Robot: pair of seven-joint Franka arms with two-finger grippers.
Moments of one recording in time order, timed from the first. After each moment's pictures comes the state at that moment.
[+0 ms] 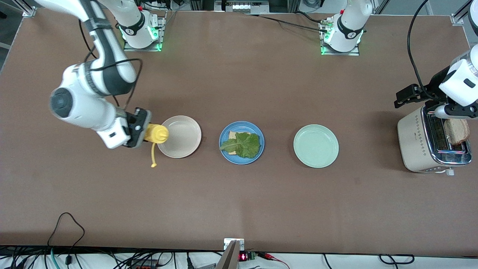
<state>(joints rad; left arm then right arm) 0.08 0.05 -0.09 -1.63 -0.05 1.64 -0.02 0.23 0.32 0.07 -1.84 0.15 2.11 -1.05</state>
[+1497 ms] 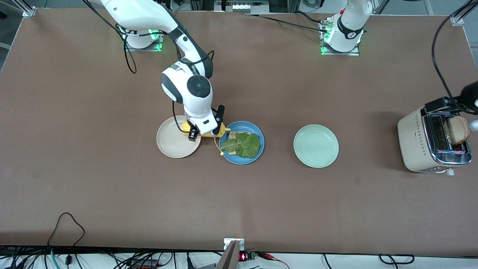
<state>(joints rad) 0.30 0.17 -0.07 -1.61 -0.04 1.67 0.14 0.53 0.55 0.09 -1.74 -0.33 2.21 -0.55</state>
